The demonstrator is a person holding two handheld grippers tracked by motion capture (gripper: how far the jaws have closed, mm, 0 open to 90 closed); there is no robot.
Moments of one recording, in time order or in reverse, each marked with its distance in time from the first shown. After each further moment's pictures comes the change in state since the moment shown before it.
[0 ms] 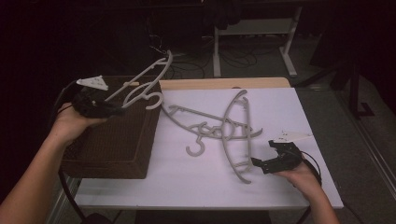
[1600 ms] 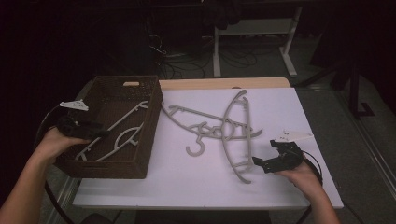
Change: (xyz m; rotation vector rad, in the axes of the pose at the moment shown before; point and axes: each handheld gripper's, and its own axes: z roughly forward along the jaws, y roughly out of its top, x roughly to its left) left arm 0.036 -0.082 0.016 0.008 -0.008 -0.164; right arm -0.002 0.000 -0.002 0.000 -0.013 0.006
